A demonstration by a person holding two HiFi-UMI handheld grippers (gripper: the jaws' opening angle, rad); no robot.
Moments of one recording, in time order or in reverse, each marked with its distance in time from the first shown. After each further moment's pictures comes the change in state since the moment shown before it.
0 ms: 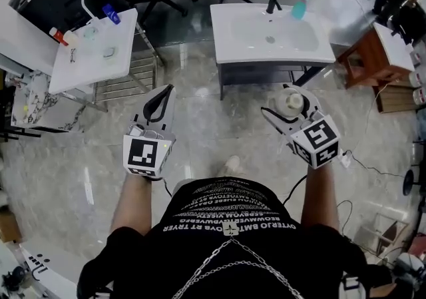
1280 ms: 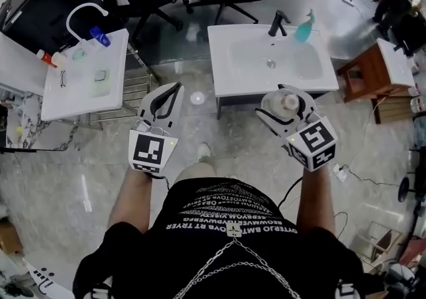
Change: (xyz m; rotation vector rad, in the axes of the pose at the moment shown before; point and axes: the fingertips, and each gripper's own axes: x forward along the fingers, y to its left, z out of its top) left arm 0.182 0.088 0.006 0.017 -0.020 -0.081; right arm 0.133 -0.119 0.069 0.002 -0.011 0.003
